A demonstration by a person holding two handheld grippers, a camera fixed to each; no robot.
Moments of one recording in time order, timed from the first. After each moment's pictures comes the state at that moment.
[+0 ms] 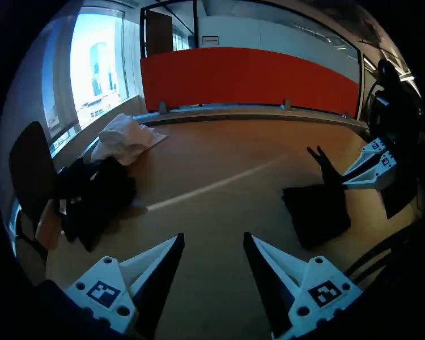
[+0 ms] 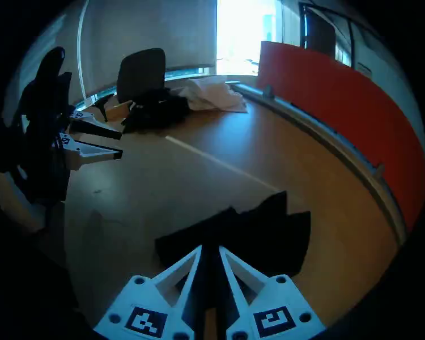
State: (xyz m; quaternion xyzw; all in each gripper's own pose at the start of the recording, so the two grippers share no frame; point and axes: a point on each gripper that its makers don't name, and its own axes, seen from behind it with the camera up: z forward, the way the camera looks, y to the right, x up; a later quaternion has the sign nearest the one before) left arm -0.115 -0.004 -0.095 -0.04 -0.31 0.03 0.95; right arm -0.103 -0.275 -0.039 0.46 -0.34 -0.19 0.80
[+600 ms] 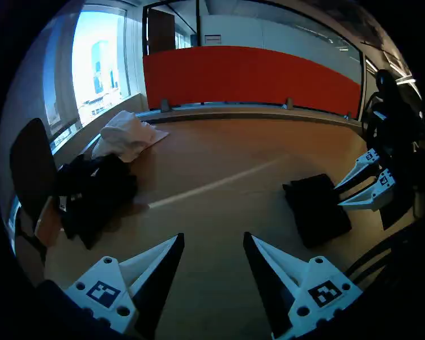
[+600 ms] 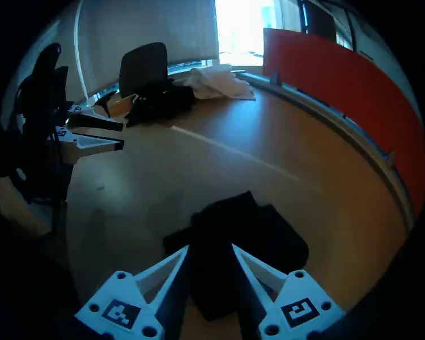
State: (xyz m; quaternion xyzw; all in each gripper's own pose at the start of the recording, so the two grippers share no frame) left arm -0.119 -0.009 -0.096 -0.03 -0.31 0.02 0.95; right arm -0.128 -0.289 -0.052 0.47 -0.36 -0.18 0.78
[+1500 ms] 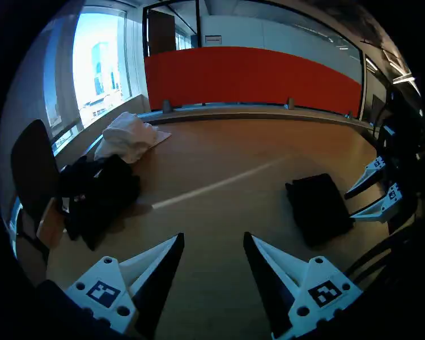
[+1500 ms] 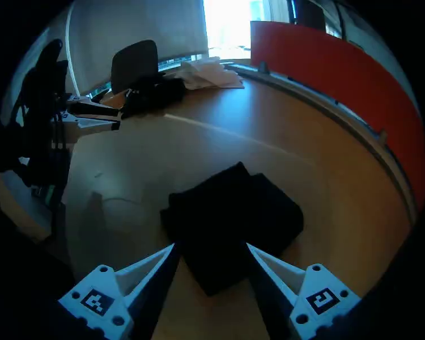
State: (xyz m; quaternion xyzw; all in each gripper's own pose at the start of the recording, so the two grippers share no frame) left arm -0.117 -0.014 -0.098 -0.03 -0.31 0.03 0.95; right arm -0.145 -0.252 -0.074 0.44 -0.39 -0.17 0.79
